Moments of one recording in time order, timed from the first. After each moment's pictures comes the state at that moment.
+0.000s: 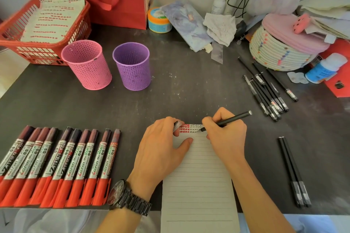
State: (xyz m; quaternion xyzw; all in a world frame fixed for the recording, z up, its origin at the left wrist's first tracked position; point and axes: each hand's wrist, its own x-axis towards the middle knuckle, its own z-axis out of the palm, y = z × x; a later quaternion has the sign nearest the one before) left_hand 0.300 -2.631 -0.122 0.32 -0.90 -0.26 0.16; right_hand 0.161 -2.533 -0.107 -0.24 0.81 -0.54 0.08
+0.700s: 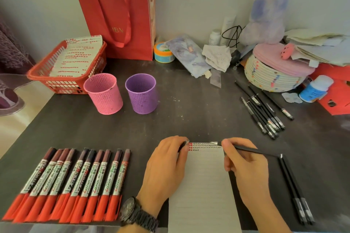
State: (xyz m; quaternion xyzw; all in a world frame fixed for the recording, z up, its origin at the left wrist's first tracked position) left_hand 0.307 -2.627 -0.113 0.27 -0.89 -0.28 0.24; right_hand 0.178 -2.483 -0.084 -0.21 0.66 -0.71 0.16
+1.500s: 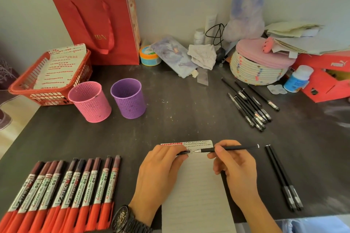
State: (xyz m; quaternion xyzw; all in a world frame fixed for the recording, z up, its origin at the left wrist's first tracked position) left_hand 0.310 -2.621 -0.114 0.21 -0.92 -0.20 0.26; right_hand 0.184 -2.471 -0.092 -0.23 0.63 -0.72 0.16
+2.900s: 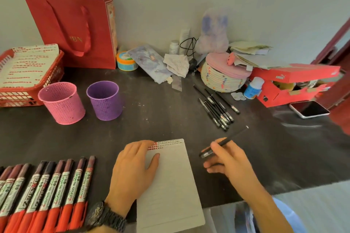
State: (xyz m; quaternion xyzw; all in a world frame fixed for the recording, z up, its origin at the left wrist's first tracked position) left_hand 0.309 -2.625 -0.120 0.26 -0.92 -0.21 0.19; right_hand 0.160 -2.412 -0.060 -0.17 0.71 -0.63 0.27
